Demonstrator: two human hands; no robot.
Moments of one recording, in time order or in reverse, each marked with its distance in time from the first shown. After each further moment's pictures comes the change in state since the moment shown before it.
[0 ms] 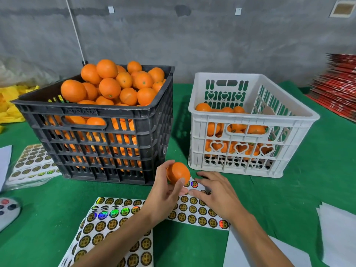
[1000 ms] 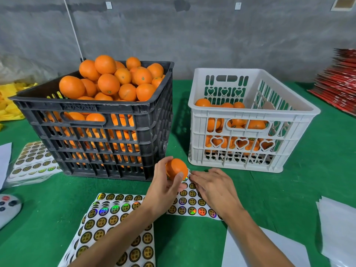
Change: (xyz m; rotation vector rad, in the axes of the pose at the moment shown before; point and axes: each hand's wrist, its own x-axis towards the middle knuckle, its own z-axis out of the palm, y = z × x) left_hand 0.001 0.001 -0.002 0.027 0.044 -0.023; right_hand -0.005 -0.020 -0.002 -0.331 0.274 -0.330
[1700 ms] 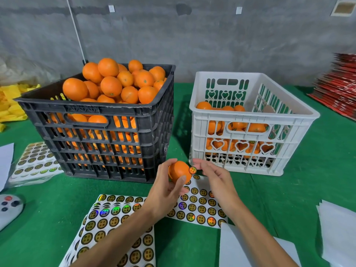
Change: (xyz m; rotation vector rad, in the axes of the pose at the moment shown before) left_hand -0.003 0.008 0.000 -0.042 -0.045 0.028; right_hand 0.019 -0.008 -0.015 1.274 0.024 0.735
